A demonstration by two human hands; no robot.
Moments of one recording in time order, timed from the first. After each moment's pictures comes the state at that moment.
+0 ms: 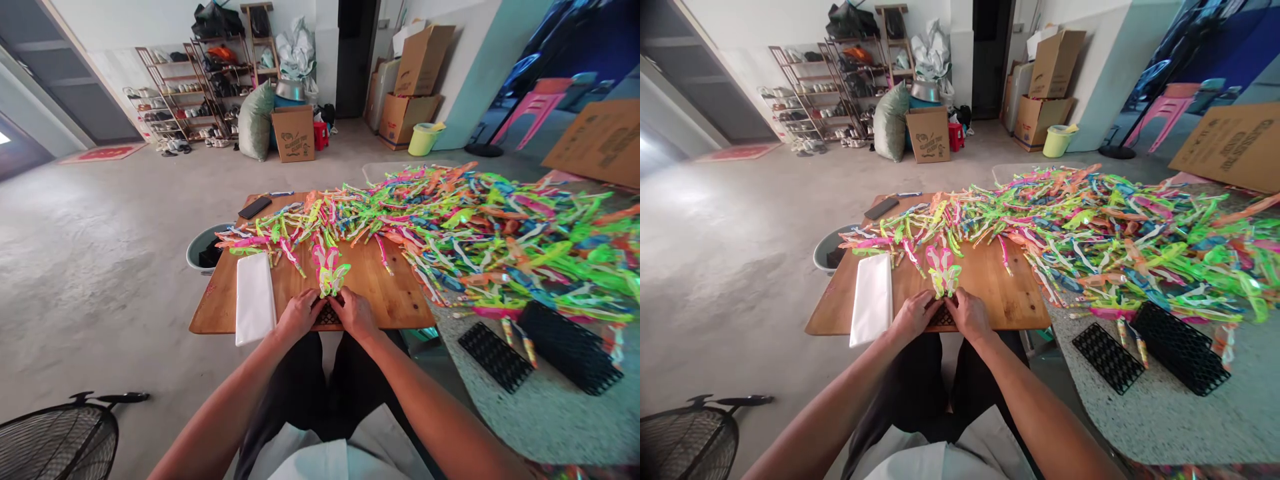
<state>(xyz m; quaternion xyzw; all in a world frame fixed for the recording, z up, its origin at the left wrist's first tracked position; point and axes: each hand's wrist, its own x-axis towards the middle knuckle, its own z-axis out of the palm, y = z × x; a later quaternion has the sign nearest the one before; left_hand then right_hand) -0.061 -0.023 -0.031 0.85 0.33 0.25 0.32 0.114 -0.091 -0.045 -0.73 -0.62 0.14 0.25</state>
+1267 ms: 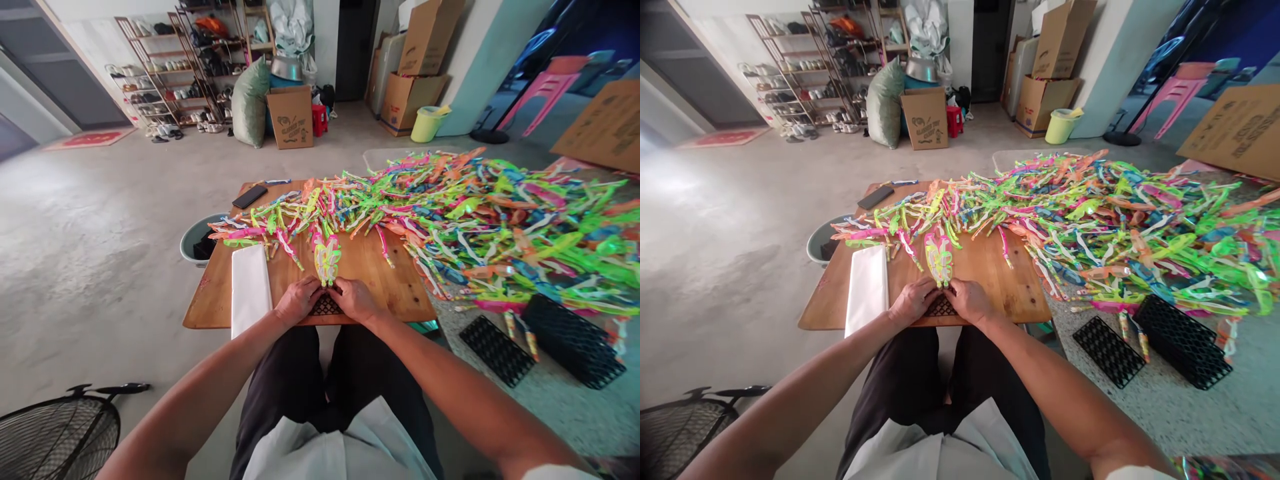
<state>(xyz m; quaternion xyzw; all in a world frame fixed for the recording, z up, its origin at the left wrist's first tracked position) -0.053 0.004 -0.039 0.90 0.28 0.20 0.28 0.135 -0.072 -0.035 -0.67 -0.69 0.18 0.21</state>
